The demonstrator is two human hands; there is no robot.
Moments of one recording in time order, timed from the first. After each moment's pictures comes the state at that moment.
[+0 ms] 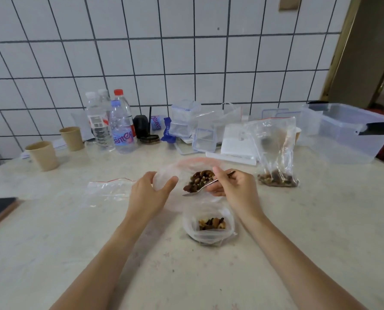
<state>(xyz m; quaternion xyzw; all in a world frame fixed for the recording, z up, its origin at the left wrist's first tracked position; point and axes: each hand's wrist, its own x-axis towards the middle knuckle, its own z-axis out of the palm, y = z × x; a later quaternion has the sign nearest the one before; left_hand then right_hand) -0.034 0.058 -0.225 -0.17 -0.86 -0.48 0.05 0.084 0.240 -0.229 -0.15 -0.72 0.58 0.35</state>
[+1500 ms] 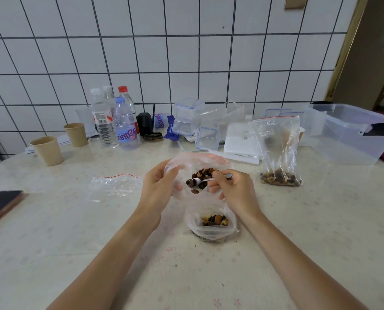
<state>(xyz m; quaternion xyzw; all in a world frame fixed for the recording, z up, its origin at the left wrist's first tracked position) -0.012 0.070 -0.215 -0.20 -0.66 -0.72 -0.09 0.075 0.240 -0.238 -0.20 -0.76 0.54 0.31</state>
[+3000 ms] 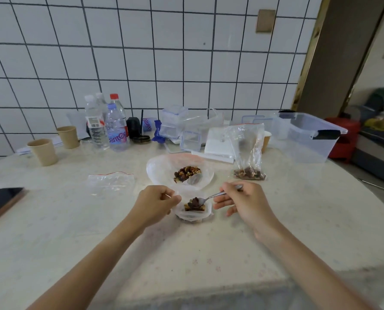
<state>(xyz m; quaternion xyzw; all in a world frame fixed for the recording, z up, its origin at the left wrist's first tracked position) 0.045 0.035 -0.208 -0.27 -0.85 -0.44 -0.10 0.203 0.217 -0.196 -0.20 -0.70 0.63 0.26</state>
